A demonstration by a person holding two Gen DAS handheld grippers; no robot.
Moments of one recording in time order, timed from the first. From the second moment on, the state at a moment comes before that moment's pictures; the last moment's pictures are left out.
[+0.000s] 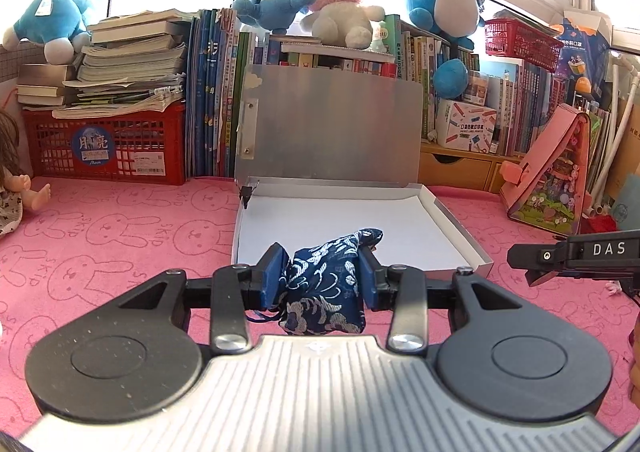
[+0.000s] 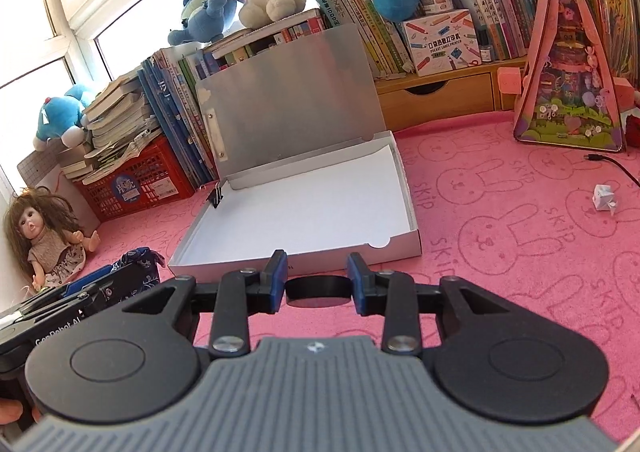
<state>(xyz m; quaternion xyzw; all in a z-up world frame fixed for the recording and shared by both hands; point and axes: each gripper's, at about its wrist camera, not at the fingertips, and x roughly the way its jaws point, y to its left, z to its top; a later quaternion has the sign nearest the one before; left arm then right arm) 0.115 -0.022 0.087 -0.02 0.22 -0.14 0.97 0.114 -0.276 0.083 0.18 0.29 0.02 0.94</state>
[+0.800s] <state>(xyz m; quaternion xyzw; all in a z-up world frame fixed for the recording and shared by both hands) 0.296 -0.077 0.050 0.04 0.29 -0.11 0.95 0.286 -0.286 0.043 0.23 0.36 0.01 0.91</state>
